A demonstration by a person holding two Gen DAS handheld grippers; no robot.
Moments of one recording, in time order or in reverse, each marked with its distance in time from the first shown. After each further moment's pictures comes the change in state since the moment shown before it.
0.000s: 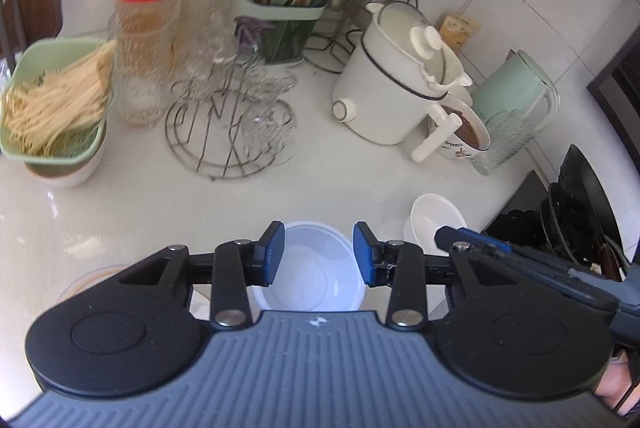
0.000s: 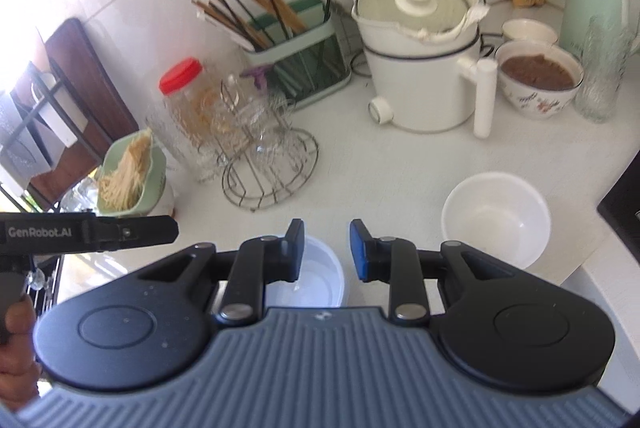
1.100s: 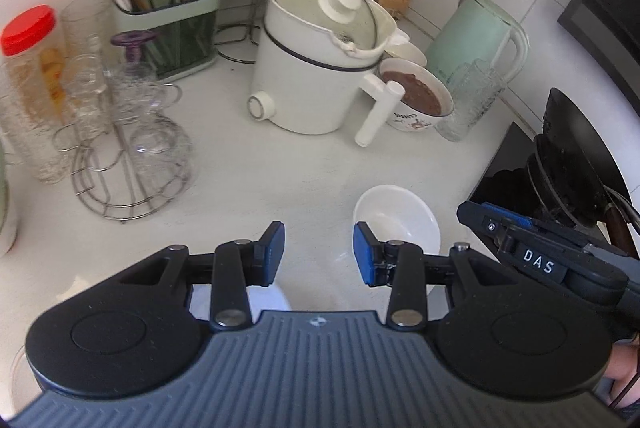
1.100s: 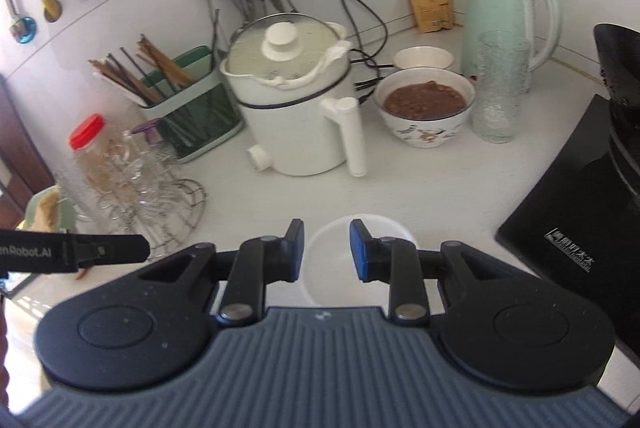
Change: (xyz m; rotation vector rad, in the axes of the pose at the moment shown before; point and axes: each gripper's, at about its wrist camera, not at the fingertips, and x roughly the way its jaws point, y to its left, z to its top) left arm 0.084 -0.093 0.017 0.197 0.072 -0.059; right arm -0.010 -0.090 0.008 0.075 -0.117 -0.203
